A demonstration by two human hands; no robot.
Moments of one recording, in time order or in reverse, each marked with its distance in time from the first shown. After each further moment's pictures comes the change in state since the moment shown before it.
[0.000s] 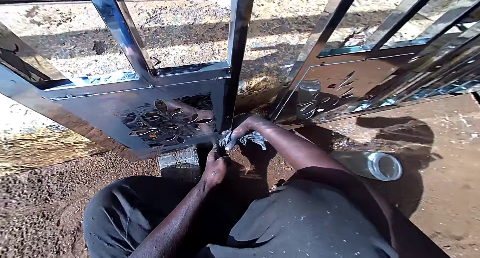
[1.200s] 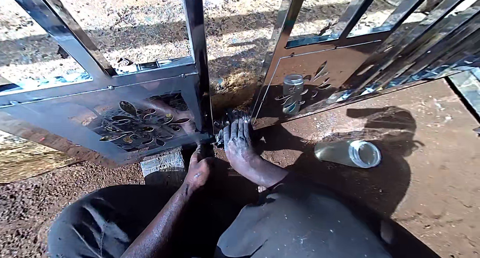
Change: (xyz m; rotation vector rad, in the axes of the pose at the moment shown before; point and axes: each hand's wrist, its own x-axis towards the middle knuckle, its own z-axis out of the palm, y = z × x) left_hand -0.002 -0.006 0.001 0.052 0.019 0.064; right_hand -0.017 0.001 0.118 -0.273 0.790 0.127
